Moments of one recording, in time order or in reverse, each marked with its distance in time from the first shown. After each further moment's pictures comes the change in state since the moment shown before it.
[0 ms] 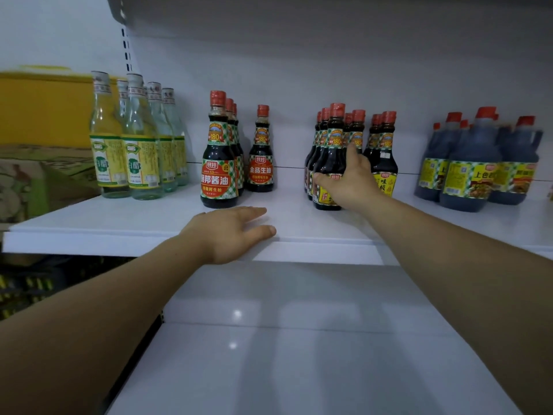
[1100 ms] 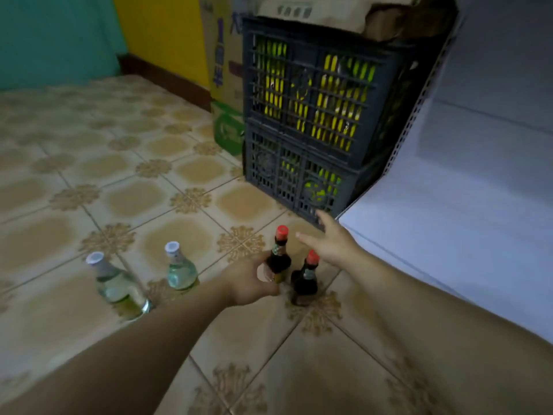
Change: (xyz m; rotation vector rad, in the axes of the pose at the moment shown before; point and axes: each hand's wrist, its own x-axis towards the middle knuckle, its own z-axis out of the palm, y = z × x) left_hand -0.496 -0.255 0.243 -0.510 -0.219 -0.839; right_hand -0.481 -0.155 0.424 0.214 -1.058 -0.123
